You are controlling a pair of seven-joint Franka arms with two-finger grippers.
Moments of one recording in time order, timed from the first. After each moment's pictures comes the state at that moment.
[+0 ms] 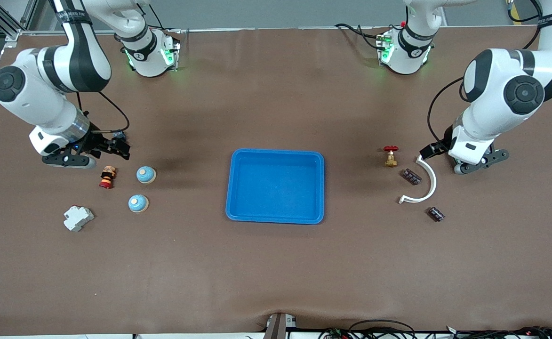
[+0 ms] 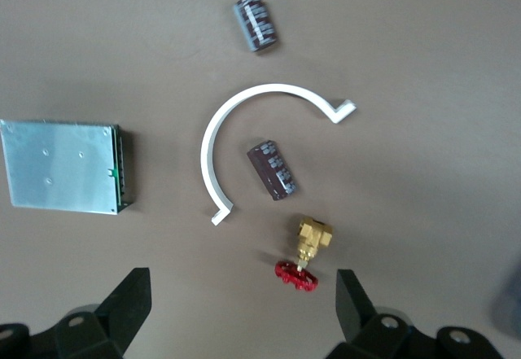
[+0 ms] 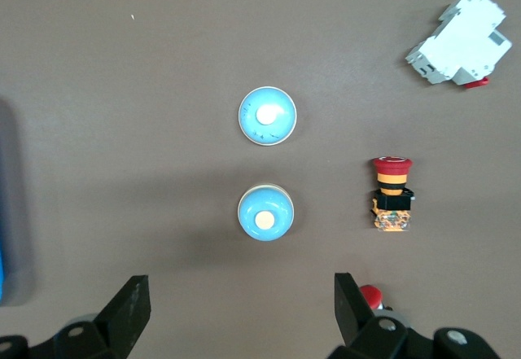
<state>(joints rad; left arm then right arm) 0.05 0.02 -0.17 -2.18 0.05 2.11 -0.53 0.12 -0.03 -0.05 -2.26 0.06 2.25 0.12</state>
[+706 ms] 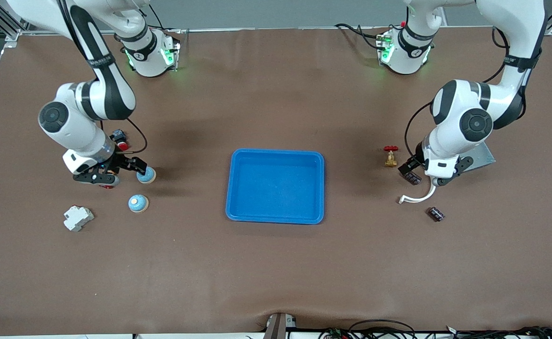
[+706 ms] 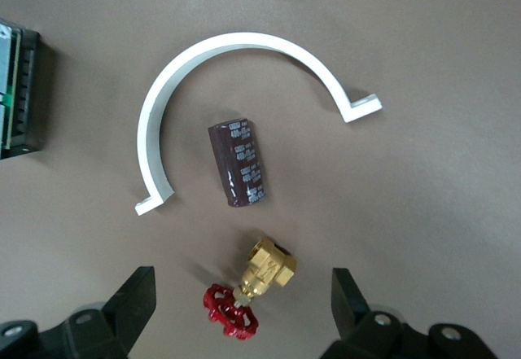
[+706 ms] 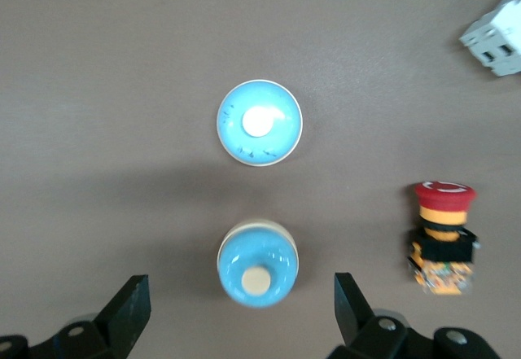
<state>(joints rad) 0.03 0.20 -0.21 -2.22 0.05 2.29 -0.85 0.13 0.20 -0.05 -2.33 0.06 2.57 0.12</state>
